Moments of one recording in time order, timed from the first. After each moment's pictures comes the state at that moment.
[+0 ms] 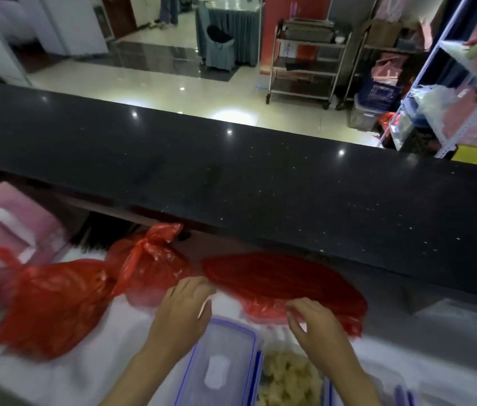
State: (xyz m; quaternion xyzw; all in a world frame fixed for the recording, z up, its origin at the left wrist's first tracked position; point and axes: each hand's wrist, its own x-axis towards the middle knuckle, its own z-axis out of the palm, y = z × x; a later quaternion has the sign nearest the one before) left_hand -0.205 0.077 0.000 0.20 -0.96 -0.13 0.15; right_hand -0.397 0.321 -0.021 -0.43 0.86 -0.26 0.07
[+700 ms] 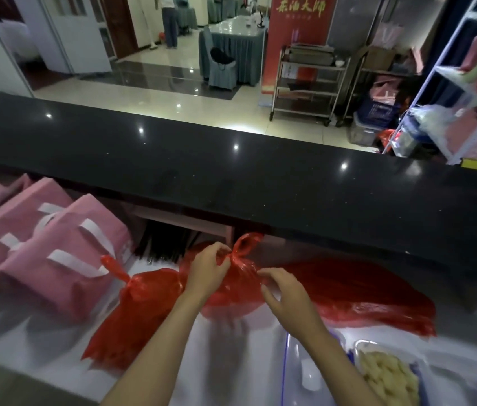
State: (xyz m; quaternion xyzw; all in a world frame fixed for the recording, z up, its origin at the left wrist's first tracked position) left_hand -0.171 -0.108 0.018 0.30 -0.86 -0.38 0.17; right_hand -0.257 0.102 0.022 -0.41 0.83 -0.36 0.09
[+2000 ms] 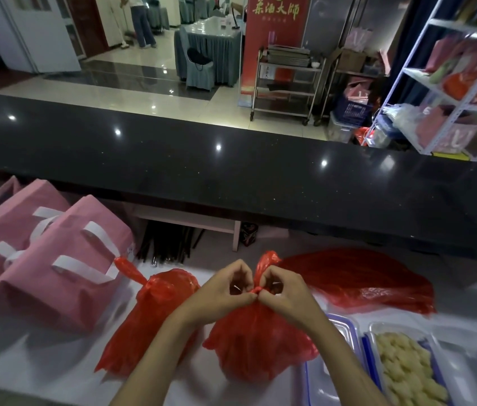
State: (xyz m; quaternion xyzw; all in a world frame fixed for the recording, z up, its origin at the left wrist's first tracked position) left_hand -0.100 -0.104 0.052 0.03 -0.76 -0.65 0.02; right_hand -0.210 0.065 0.047 -0.38 0.79 -0.46 0.16
